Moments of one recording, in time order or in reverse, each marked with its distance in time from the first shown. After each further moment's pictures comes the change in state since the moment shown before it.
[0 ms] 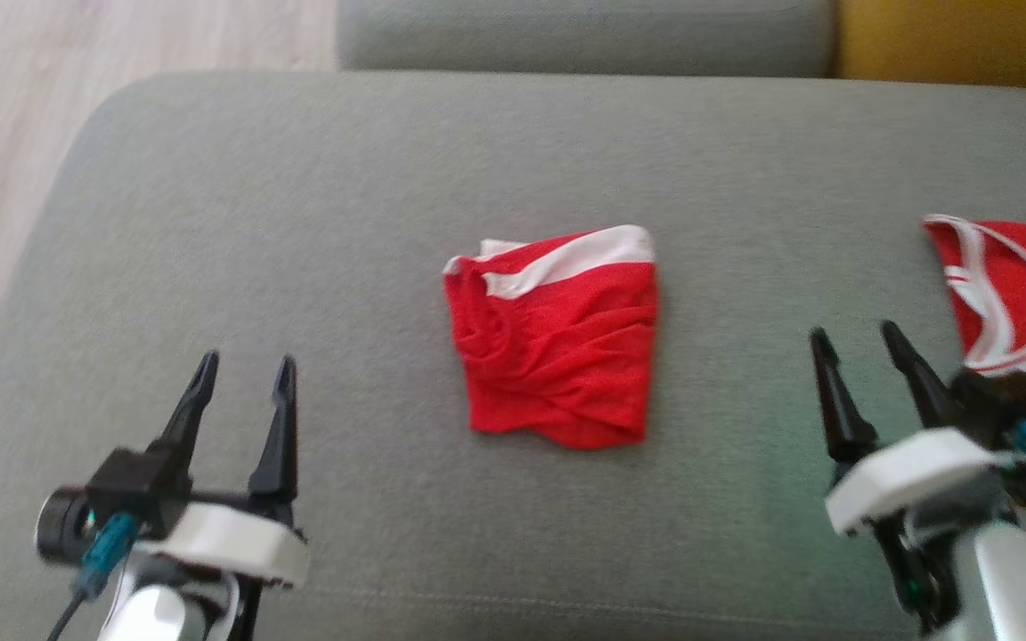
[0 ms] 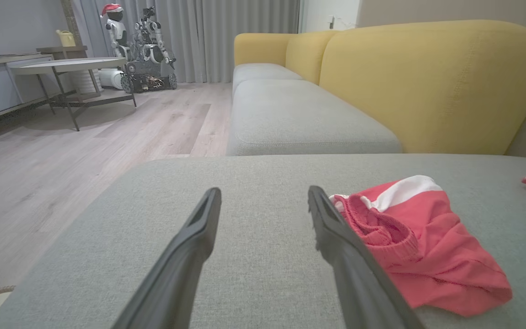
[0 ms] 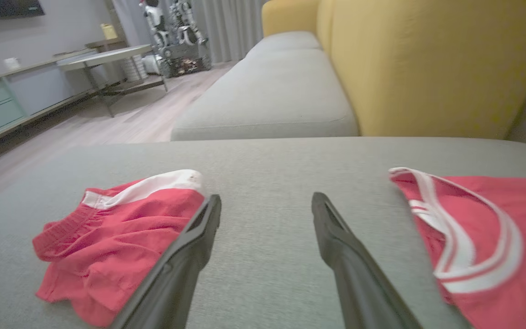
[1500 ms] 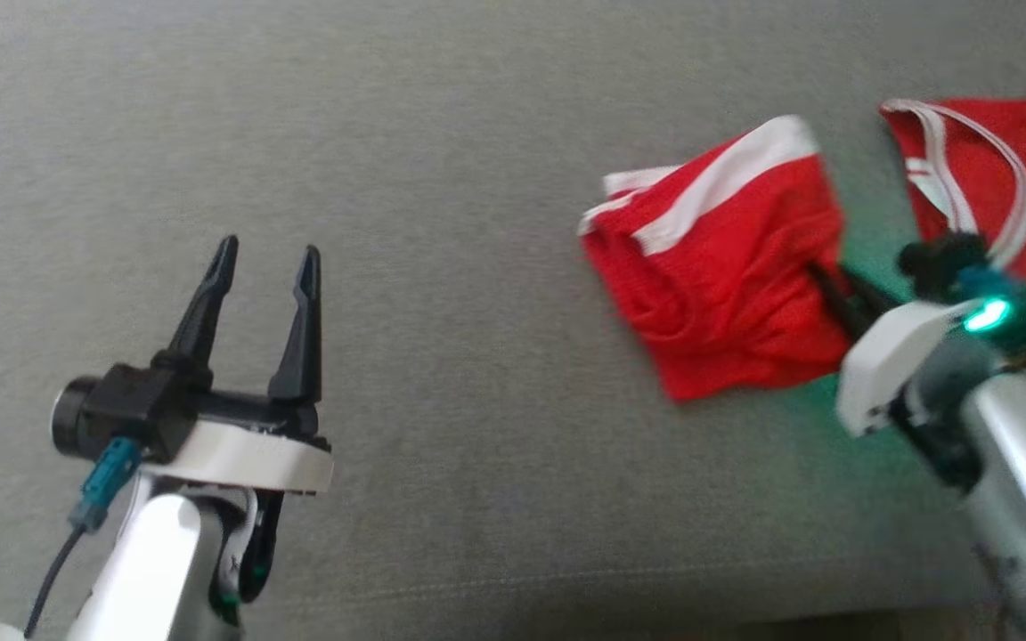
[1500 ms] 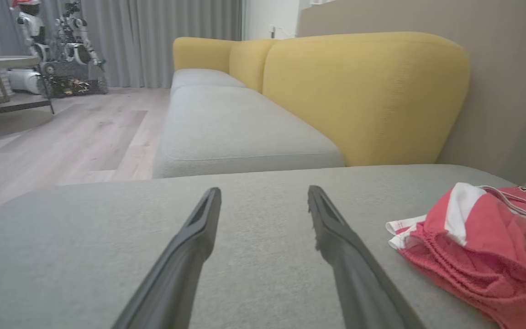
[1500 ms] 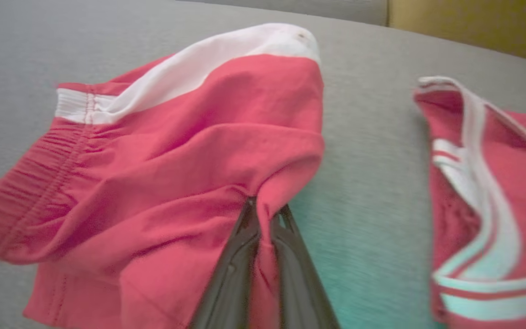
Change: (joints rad) left arm -0.161 -0.115 0.058 0.029 0.074 -0.119 -0.040; right arm -0.389 -0.267 0.372 0.375 0.182 0.000 0.091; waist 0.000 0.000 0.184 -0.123
